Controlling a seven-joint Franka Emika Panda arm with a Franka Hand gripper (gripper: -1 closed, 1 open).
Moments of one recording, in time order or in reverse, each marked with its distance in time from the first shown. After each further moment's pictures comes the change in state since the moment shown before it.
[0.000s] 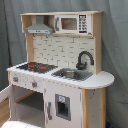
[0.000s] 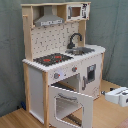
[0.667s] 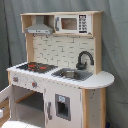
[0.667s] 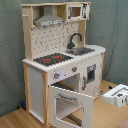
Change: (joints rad) arm -0.006 0.013 0.056 -0.099 0.001 0.046 -0.129
